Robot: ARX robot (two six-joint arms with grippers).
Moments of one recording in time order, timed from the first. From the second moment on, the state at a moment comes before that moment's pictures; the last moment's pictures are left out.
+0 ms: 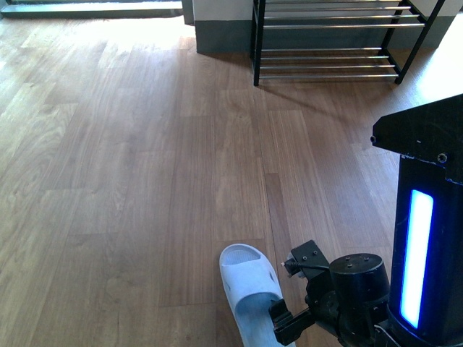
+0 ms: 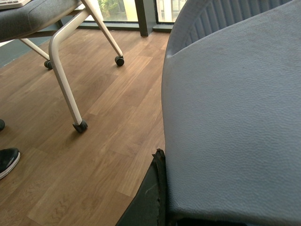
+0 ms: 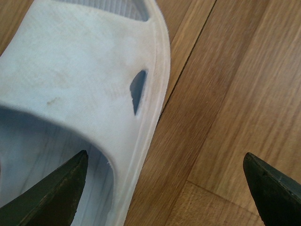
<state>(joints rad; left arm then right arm) -0.04 0.80 0.13 0.47 -0.48 0.00 0.39 3.02 0.98 1.19 -0.10 -0.08</state>
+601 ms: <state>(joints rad) -0.04 0.80 0.13 0.47 -0.48 0.00 0.40 3.12 1.19 1.14 -0.09 -0.03</state>
